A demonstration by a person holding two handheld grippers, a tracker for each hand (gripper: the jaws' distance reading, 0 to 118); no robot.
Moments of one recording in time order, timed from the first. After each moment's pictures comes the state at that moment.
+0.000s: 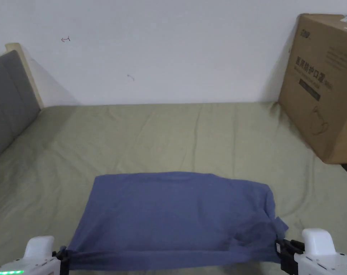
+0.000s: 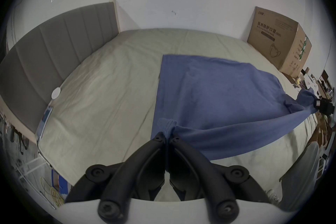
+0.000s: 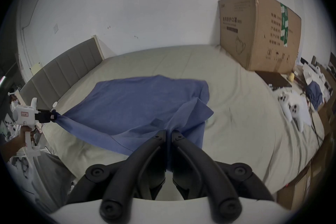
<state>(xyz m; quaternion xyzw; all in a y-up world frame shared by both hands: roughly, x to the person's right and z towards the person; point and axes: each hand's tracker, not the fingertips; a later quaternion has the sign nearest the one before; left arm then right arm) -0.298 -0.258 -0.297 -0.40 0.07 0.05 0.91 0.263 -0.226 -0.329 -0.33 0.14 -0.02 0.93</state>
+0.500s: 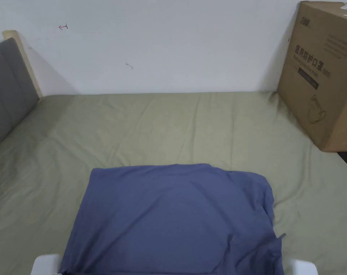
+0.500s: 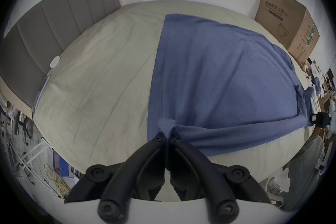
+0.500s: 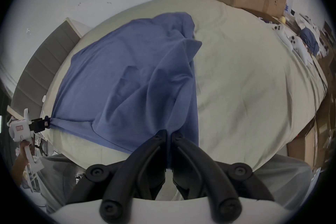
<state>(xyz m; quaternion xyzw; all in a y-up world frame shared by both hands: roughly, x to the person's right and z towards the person) -0.287 -0.315 -0.266 -0.48 0.09 0.06 0.87 0.263 -0.313 -0.304 -0.49 0.07 -0.07 0.87</state>
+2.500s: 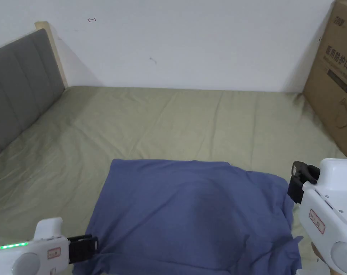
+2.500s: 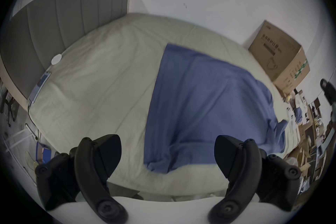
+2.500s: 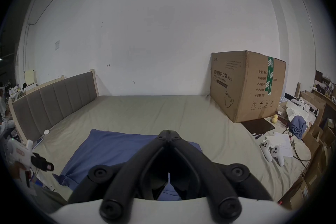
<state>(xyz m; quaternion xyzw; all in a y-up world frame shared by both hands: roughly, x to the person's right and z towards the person) -0.308 -0.256 -0.263 -0.45 0.07 0.14 0.88 0.195 -0.109 -0.338 -0.13 0.08 0.01 0.99</state>
